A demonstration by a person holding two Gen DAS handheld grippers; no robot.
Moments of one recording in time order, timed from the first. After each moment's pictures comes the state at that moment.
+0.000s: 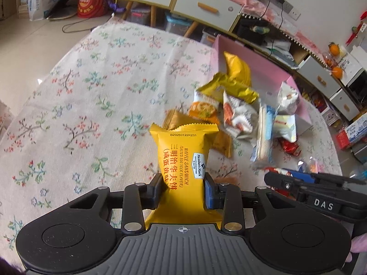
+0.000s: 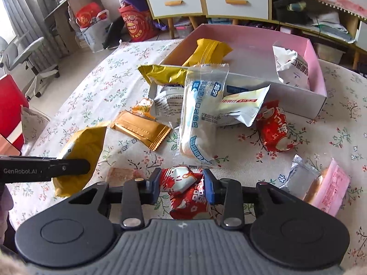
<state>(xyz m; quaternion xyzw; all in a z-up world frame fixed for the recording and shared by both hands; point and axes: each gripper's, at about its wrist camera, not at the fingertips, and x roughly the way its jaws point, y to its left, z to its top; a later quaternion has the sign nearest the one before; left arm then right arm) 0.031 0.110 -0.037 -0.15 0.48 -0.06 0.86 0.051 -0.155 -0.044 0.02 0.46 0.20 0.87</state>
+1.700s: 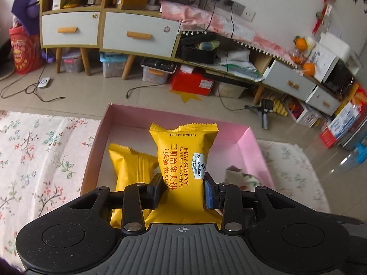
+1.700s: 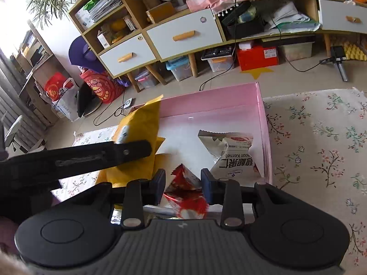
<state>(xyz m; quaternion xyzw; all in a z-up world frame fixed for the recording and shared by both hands) 0.225 -0.039 -0.023 -0.07 0.41 -0.15 0.89 0.173 -0.233 -0.037 0.16 0.40 0.14 0.89</state>
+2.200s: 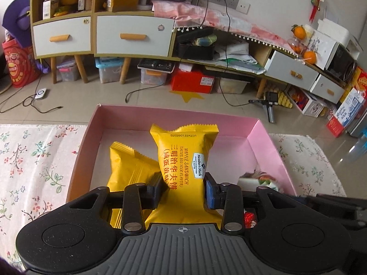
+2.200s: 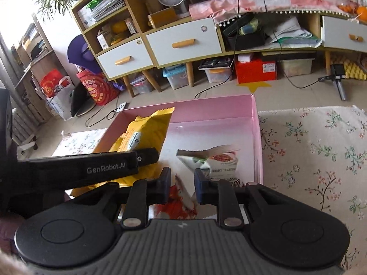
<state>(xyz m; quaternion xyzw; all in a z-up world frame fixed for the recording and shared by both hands) 0.241 -0.054 -0.043 -0.04 0.40 -0.16 0.90 0.183 -0.234 -0.044 0.12 0.37 0.13 0.91</state>
